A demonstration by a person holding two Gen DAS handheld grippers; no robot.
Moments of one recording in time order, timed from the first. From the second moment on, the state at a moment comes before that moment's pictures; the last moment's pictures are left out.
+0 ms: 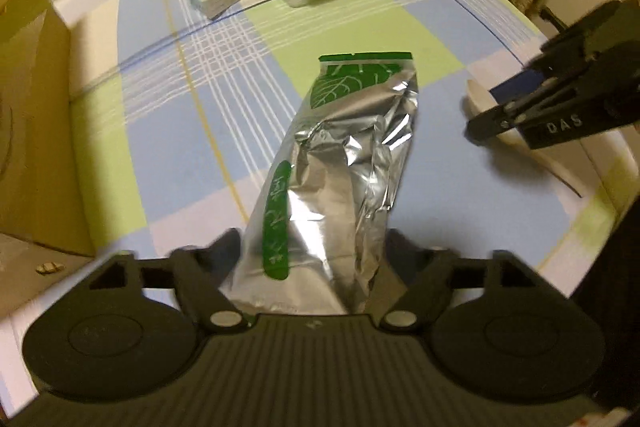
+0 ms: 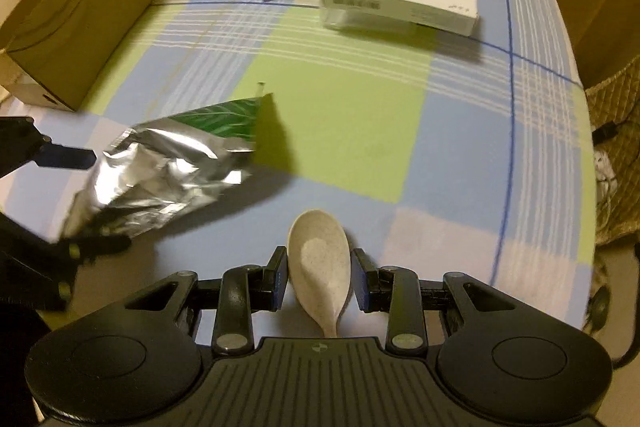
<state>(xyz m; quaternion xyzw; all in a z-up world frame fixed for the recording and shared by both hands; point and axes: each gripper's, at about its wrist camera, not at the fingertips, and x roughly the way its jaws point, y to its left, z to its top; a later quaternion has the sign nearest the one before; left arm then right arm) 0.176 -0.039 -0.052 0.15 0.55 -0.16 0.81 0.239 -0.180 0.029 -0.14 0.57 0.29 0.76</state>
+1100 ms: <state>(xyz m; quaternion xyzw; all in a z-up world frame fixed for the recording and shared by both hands) 0.211 -0.046 -0.078 0.15 0.56 -0.23 0.78 0.220 -0.187 0.025 -0.07 0.53 0.24 0.81</state>
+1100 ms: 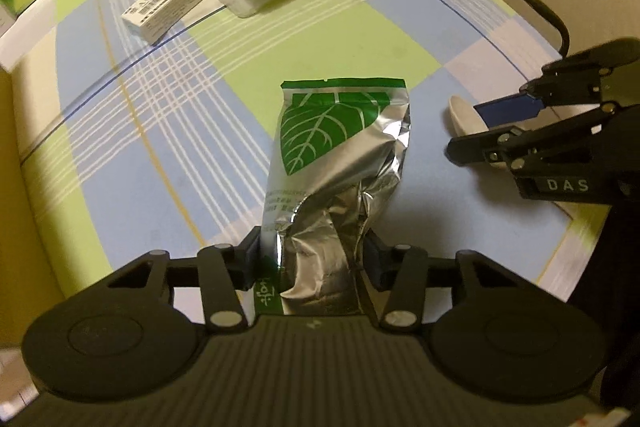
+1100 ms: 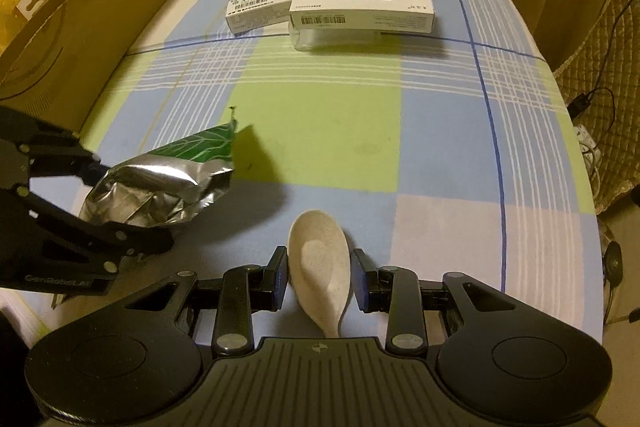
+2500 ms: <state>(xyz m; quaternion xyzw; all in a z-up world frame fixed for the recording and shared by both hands) 0.145 0.039 0.103 0.13 0.46 -0.15 0.87 0.152 -0.115 0.184 -0.08 0.38 0.31 0.87</state>
